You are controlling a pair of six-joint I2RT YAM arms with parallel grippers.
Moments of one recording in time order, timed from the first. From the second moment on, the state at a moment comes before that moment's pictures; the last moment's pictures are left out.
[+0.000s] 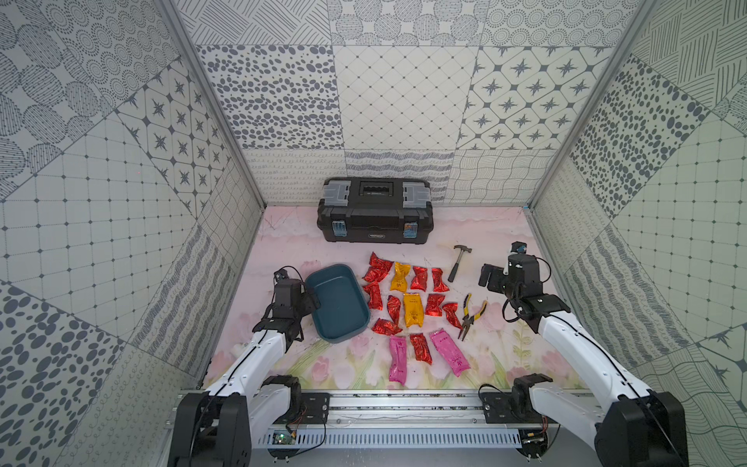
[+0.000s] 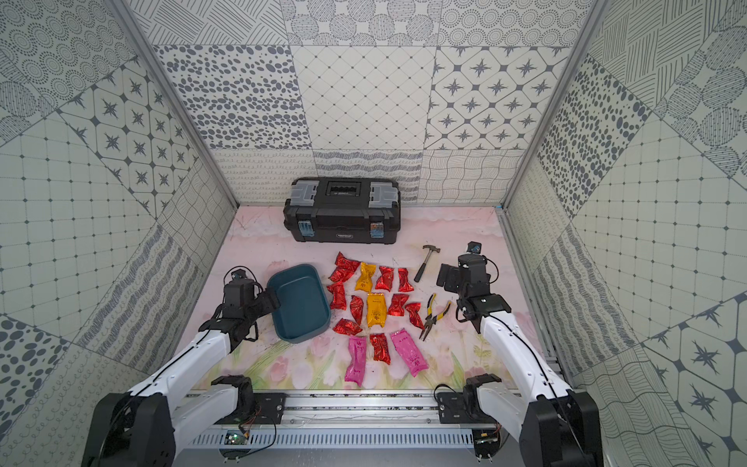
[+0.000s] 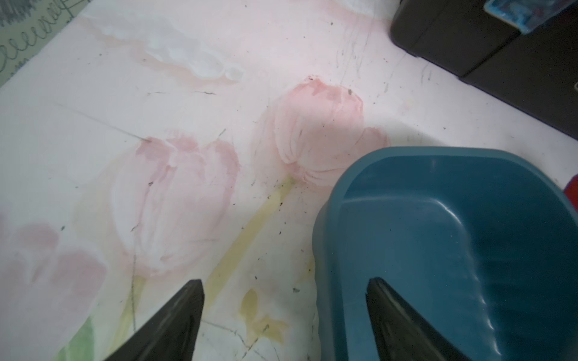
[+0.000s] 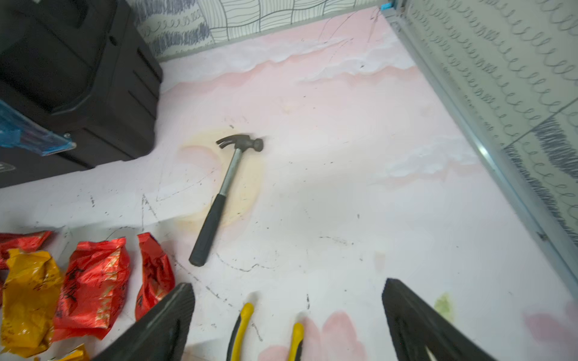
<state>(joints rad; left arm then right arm) 0.00 1.08 0.38 -0.04 -0.16 -0.35 0.12 1.02 0.65 -0.27 0.22 0.28</state>
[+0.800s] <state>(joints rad) -0.03 1.56 0.41 0.67 -0.01 -0.11 0.01 1.52 0.38 0.70 -0.03 0.04</state>
